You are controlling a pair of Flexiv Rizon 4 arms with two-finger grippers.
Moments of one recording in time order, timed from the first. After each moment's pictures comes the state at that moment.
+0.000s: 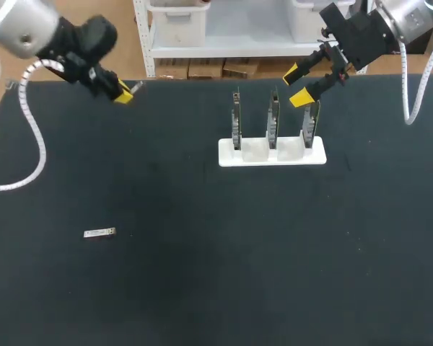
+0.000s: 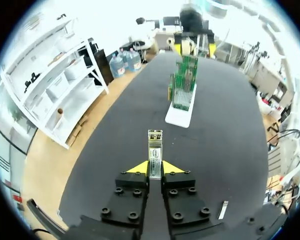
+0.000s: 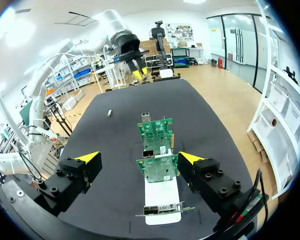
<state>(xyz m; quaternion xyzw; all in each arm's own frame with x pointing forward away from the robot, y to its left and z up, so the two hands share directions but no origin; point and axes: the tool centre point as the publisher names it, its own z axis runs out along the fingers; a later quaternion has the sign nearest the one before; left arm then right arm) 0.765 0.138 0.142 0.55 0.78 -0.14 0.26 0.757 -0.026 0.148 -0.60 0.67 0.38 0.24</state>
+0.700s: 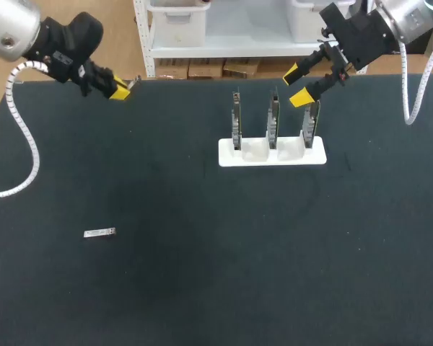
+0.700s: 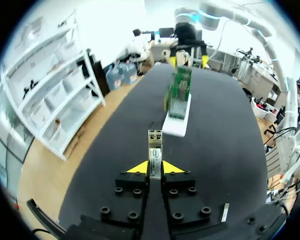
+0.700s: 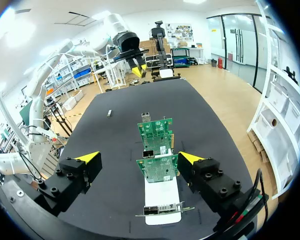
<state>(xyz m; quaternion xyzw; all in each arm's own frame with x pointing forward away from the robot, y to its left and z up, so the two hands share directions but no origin) 0.766 0.129 0.156 0.57 0.74 -0.18 0.30 0.757 -0.026 0.148 -0.60 0.67 0.38 0.24</state>
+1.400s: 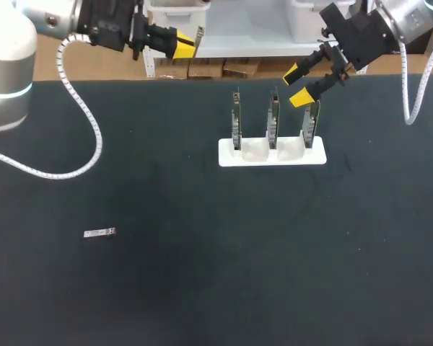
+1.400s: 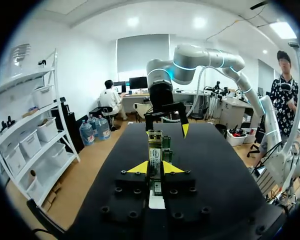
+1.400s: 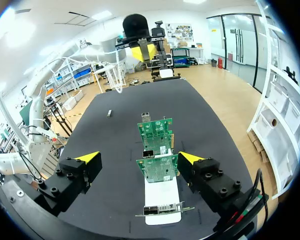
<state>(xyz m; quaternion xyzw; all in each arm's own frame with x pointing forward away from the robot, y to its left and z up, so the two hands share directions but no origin) 0.789 0.004 0.221 0.58 0.60 -0.37 0.40 0.757 -0.026 0.148 -0.60 0.67 0.38 0.24</state>
